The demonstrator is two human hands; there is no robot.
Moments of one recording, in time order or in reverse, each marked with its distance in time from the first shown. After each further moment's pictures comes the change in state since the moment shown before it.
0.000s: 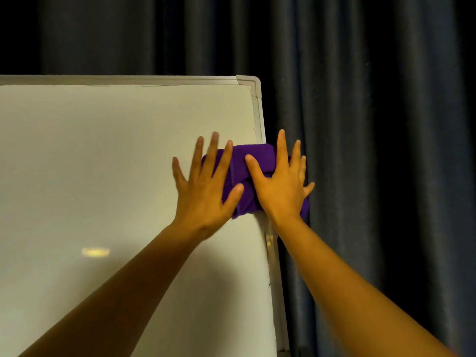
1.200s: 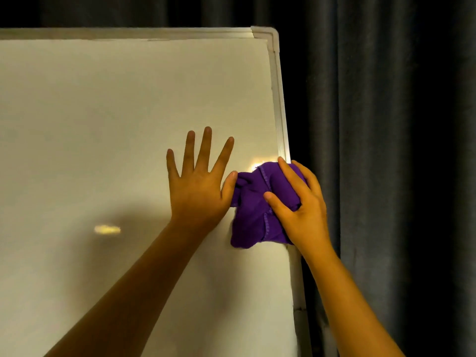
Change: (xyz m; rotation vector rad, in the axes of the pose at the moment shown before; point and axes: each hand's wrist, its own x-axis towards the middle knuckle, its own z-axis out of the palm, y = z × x) left_hand -0.059 -0.038 0.003 0.202 -0.130 -0.092; right_hand -0.092 0.050 0.019 0.280 -0.131 -0.114
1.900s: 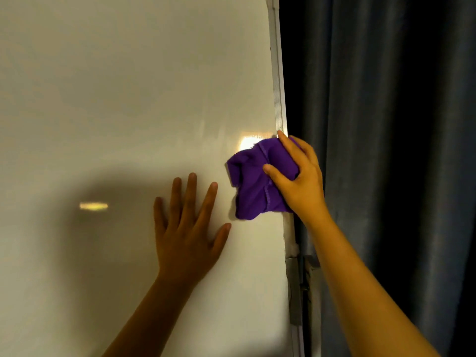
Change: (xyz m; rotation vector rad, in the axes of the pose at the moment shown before) left_hand -0.136 0.001 0.011 0.002 0.034 0.024; right_hand -0.015 -0.002 -0.020 -0.048 -0.057 0.020
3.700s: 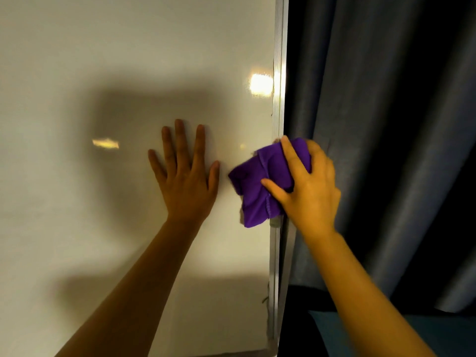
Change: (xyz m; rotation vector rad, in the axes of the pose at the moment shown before) left_hand -0.062 0.054 -0.003 -0.057 -0.120 -0.253; right_hand -0.150 0.027 -0.051 -0.640 -0.119 -0.074
